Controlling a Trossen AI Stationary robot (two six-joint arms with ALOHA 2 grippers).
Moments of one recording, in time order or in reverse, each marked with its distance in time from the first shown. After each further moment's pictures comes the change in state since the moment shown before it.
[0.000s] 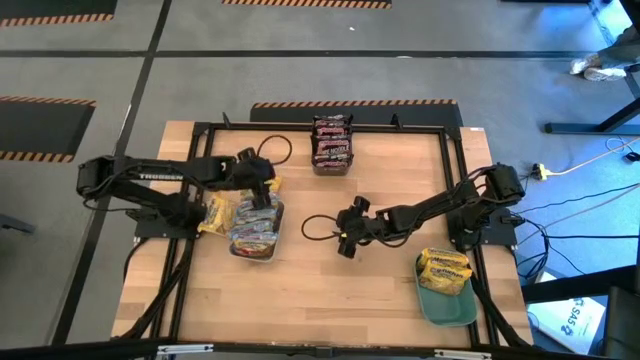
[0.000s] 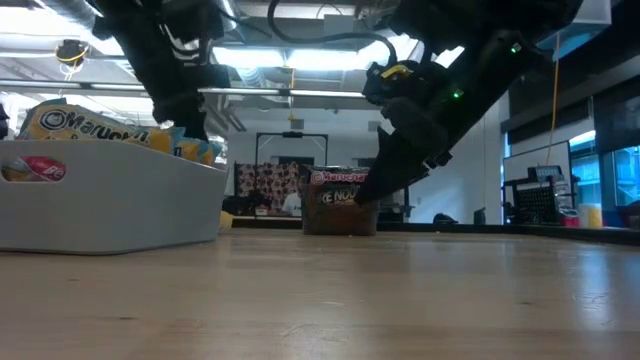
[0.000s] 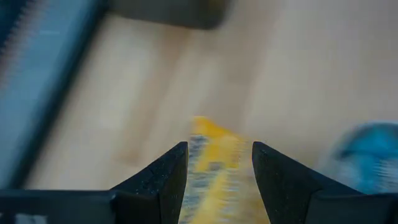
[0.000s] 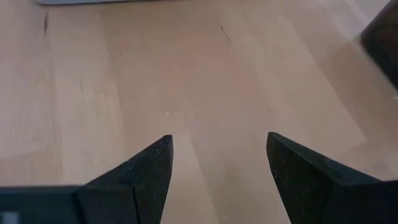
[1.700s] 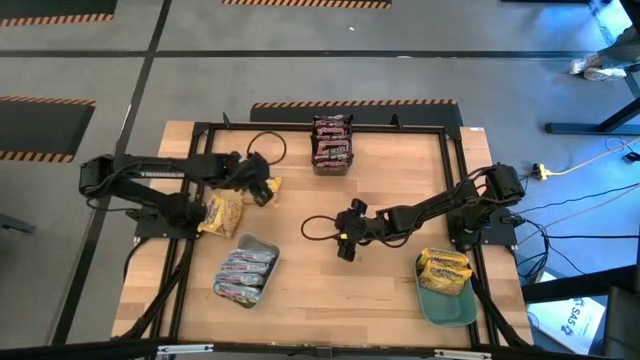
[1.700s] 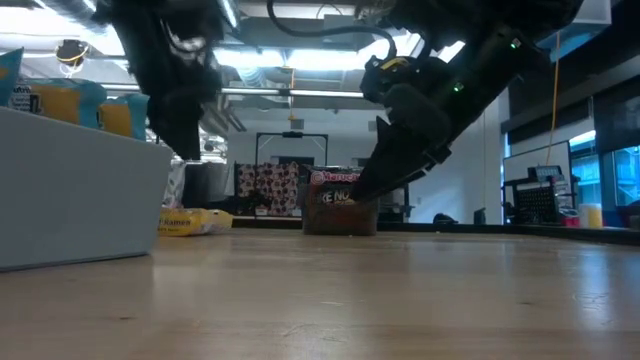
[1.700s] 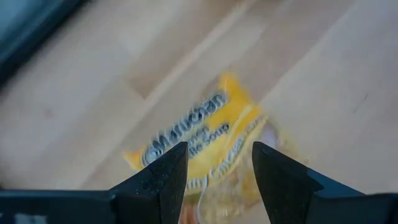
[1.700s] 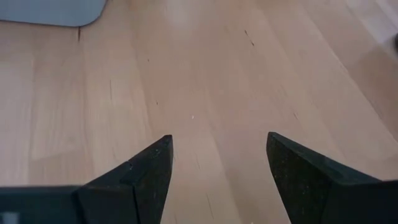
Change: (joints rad) left arm 0.002 0.022 0.074 -0.228 -0.036 -0.475; right arm 0.000 -0.001 0.000 0.039 -0.069 -0.002
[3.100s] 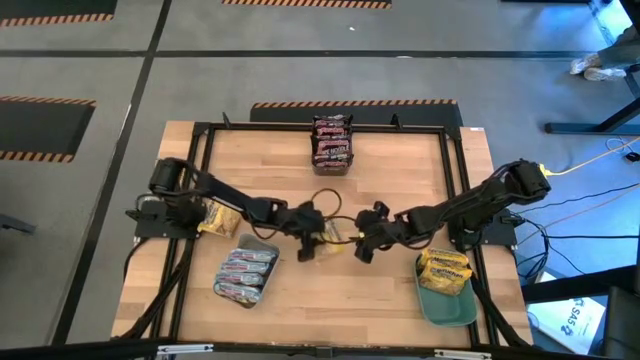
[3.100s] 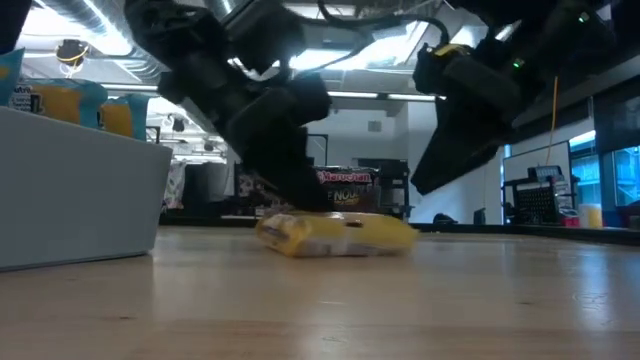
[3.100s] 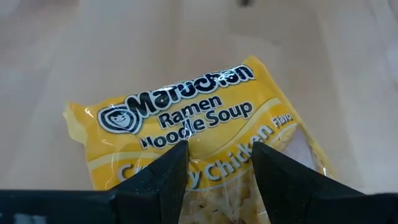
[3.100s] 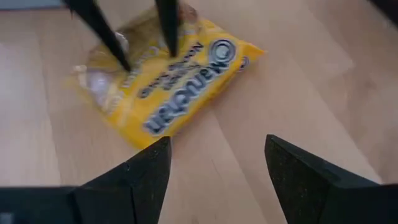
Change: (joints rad) left arm -0.328 0.638 0.108 0.870 0.331 0.257; right arm 0.073 -0.201 -0.116 -0.188 0.044 0.240
